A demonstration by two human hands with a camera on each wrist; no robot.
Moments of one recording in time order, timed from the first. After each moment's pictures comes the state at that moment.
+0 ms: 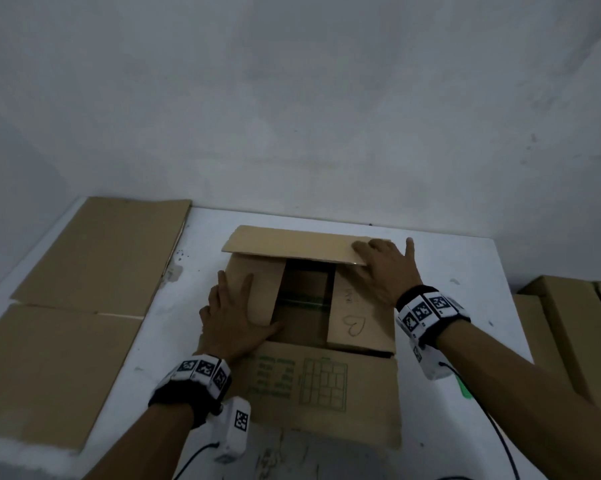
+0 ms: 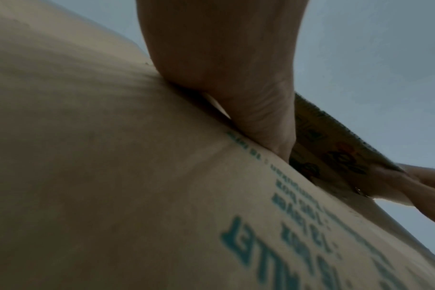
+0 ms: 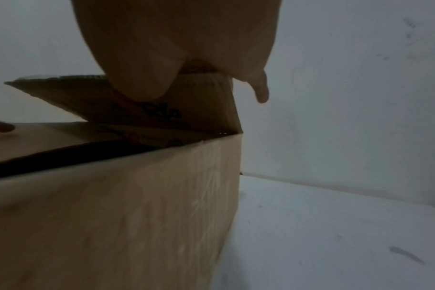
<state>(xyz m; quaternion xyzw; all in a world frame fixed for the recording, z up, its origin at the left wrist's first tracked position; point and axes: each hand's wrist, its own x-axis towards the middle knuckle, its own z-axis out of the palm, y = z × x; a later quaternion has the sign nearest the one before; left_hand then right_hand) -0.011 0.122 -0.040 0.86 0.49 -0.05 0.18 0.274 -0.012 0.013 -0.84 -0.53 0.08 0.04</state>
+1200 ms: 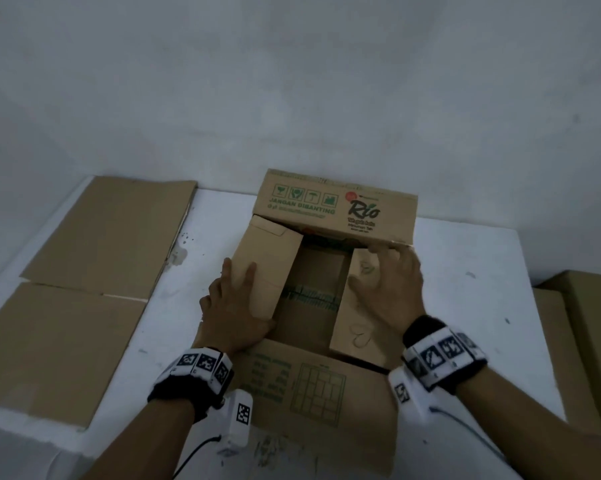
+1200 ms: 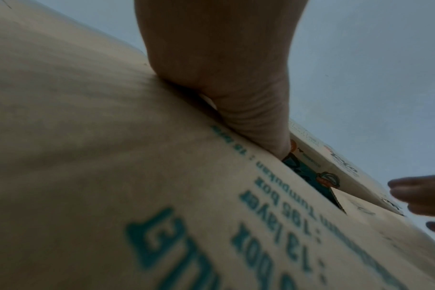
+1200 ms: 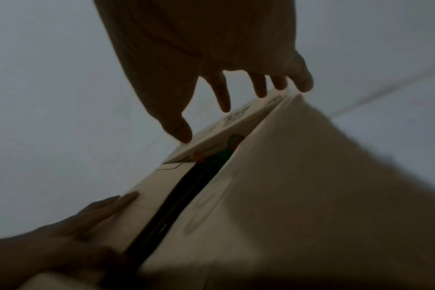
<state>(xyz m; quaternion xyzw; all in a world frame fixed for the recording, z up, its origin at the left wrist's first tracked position) -0.013 0.117 -0.037 0.87 0.47 -0.08 0.13 0.229 -0.033 0.005 -0.88 -0.38 0.13 0.25</state>
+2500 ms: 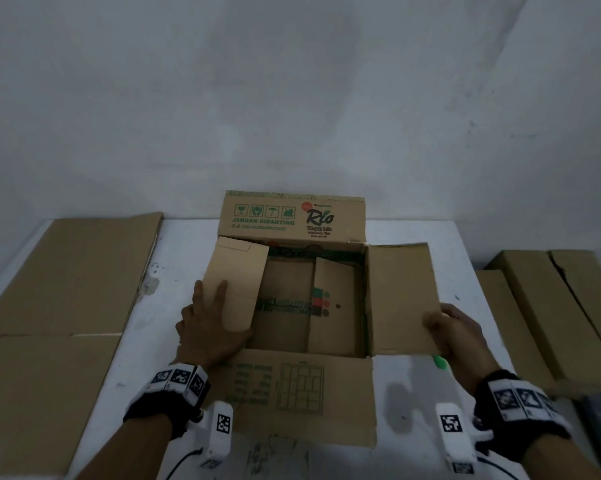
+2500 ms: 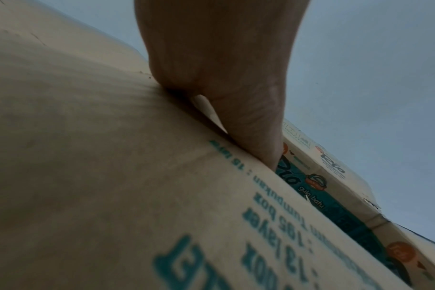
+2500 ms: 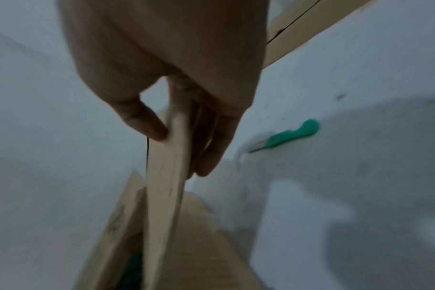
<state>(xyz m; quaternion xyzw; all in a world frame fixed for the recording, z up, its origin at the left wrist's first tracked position) -0.017 0.114 -0.032 0.86 0.48 -0.07 0.16 0.253 -0.197 0.001 -0.73 0.01 0.34 0.59</state>
